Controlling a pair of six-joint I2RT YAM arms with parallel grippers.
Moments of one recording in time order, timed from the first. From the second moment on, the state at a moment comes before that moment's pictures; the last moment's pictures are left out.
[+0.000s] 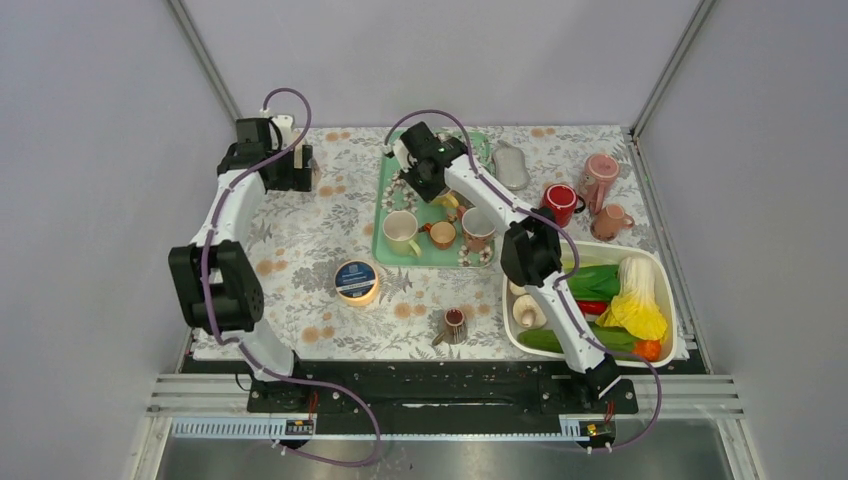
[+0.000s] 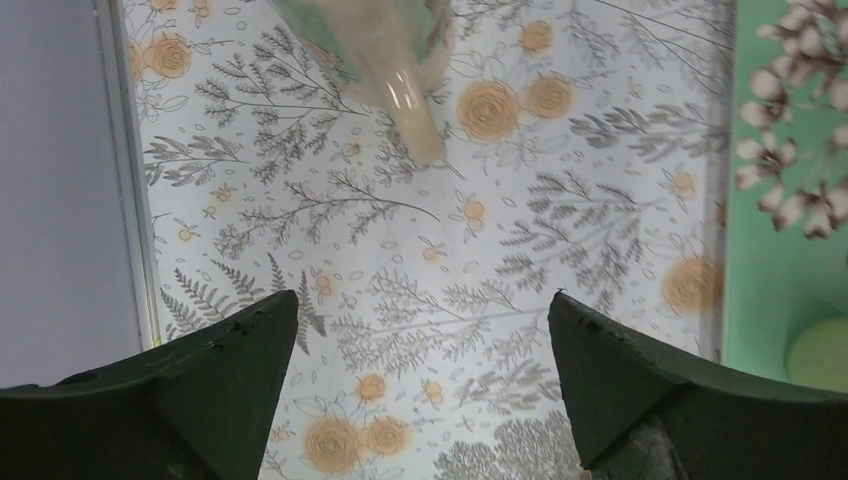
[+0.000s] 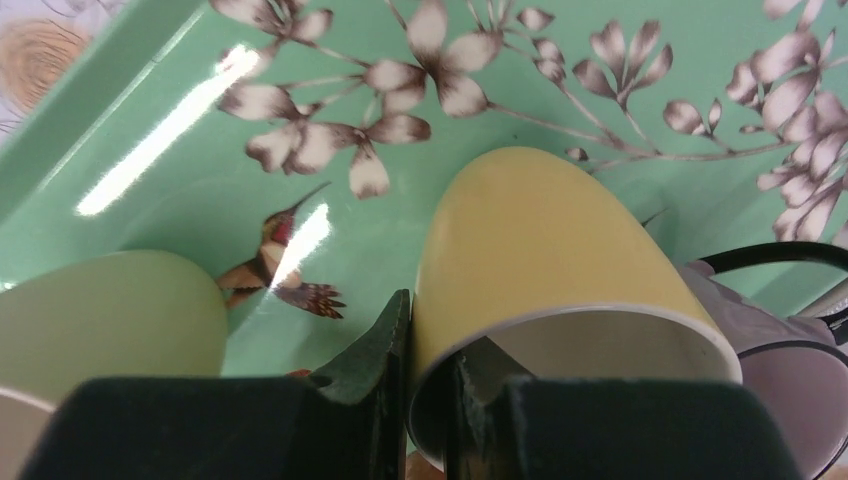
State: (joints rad) left arm 0.10 1.65 1.43 -0.56 0.09 0.16; right arm 0.66 2.53 2.50 -0.97 0.04 -0.23
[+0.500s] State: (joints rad) left arm 0.15 2.08 1.75 -0.53 0.05 0.06; right arm 0.62 2.54 2.49 -0.99 0.03 -0.23
